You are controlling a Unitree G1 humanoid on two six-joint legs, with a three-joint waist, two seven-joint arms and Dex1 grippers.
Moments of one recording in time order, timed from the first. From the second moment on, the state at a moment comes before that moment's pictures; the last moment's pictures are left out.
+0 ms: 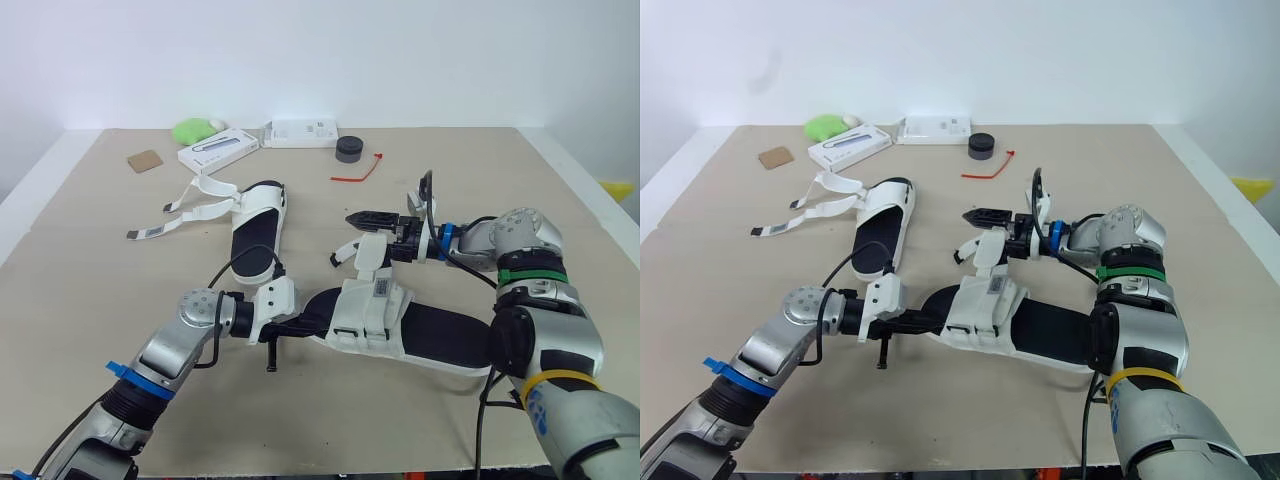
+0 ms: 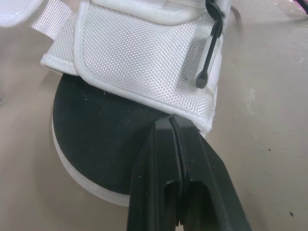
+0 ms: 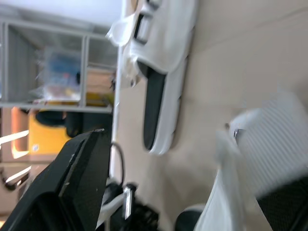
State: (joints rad) left arm -0.39 0.49 -0.35 -0.06 -0.24 0.24 -1.12; right arm -1.11 -0.44 -0.35 0.93 0.63 1.37 0.69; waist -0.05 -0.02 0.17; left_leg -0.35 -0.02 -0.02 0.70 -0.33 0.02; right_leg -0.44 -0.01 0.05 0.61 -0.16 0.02
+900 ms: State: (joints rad) left arm -0.39 0.49 -0.35 -0.06 -0.23 0.24 -1.11; right arm -1.14 -0.43 -0.39 1.03 0.58 1.14 0.66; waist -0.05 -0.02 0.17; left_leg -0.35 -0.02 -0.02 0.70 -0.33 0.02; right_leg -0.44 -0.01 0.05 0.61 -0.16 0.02
